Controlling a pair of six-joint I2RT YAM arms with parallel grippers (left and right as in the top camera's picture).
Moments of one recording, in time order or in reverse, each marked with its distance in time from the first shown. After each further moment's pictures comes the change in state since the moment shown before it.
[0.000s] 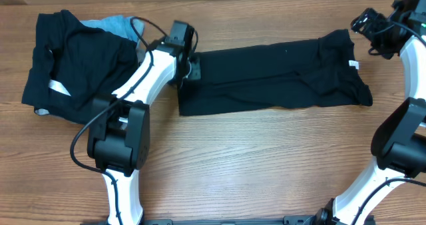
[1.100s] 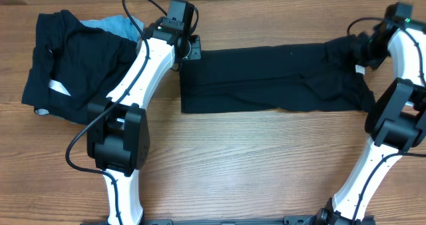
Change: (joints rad) left arm 0.000 0.000 0.174 -0.031 -0.095 0.000; right arm 0.004 0.285 0.301 -0.356 0.056 0.056
